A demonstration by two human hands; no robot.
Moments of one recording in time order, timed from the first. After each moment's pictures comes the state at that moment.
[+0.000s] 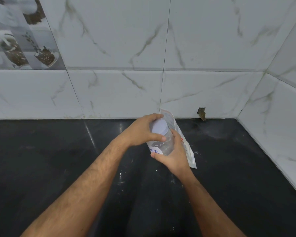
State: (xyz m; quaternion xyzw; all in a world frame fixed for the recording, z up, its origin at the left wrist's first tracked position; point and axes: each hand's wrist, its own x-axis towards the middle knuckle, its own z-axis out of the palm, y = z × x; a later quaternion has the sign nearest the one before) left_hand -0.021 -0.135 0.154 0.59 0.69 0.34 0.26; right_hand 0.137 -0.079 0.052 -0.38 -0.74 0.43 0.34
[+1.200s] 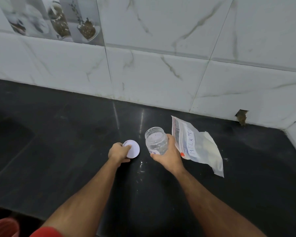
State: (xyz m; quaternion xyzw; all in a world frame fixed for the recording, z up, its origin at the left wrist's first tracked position) left_hand -0.119 -0.225 -0.027 0.01 0.83 0.46 0.32; right_hand 0.046 -0.084 -0.025 -0.33 -0.81 0.43 0.21
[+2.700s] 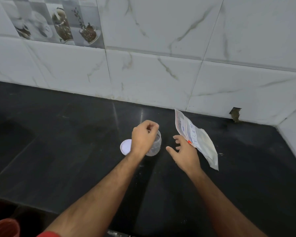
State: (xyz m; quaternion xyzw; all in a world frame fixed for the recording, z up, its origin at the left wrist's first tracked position) left_hand -0.036 -0.182 0.057 0.27 0.76 0.57 0.12; right_hand 0.109 -0.084 0.027 -0.39 -0.84 0.35 0.15
